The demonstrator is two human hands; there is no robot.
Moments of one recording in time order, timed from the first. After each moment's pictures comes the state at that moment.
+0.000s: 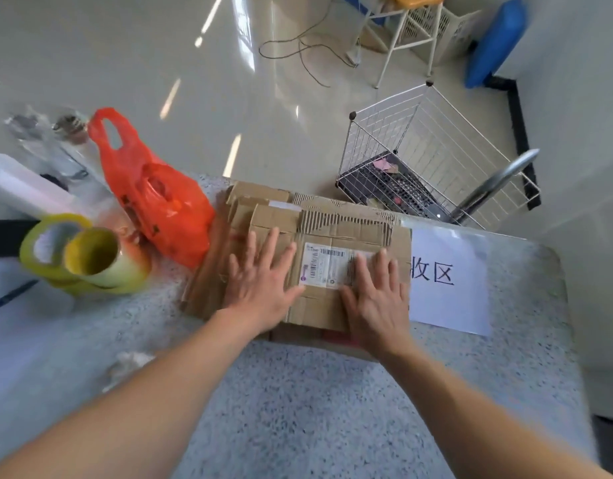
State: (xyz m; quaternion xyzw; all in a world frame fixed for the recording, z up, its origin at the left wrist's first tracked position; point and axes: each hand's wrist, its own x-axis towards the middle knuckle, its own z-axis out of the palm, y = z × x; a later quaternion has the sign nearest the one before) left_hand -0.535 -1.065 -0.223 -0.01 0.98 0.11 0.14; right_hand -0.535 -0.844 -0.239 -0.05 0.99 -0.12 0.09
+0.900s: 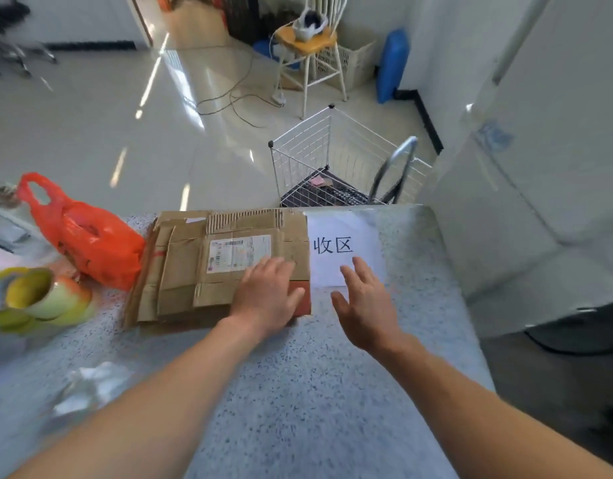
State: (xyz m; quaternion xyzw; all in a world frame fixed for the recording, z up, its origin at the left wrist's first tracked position) left_hand -0.474 -0.905 -0.149 0.12 0.98 0.14 0.08; right_hand -0.447 -0.713 -0.170 0.00 0.97 -0.24 0.05
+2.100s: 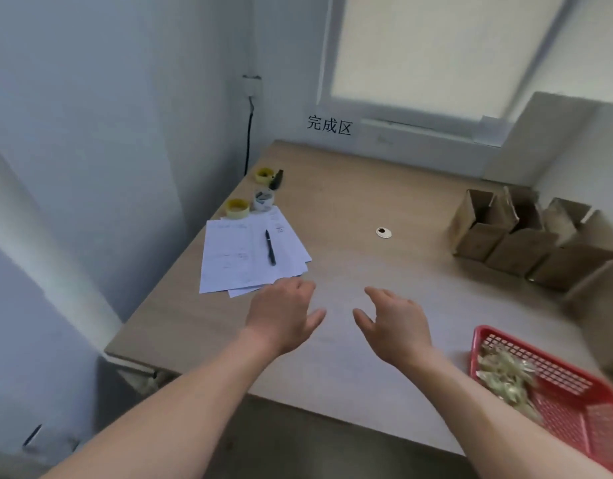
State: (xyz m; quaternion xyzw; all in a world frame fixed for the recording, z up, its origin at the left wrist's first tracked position) left_hand -0.137 -0.142 -0.044 0.74 0.66 0.11 0.03; right_hand 0.074 -0.111 -0.049 0.62 0.78 -0.06 -0.10
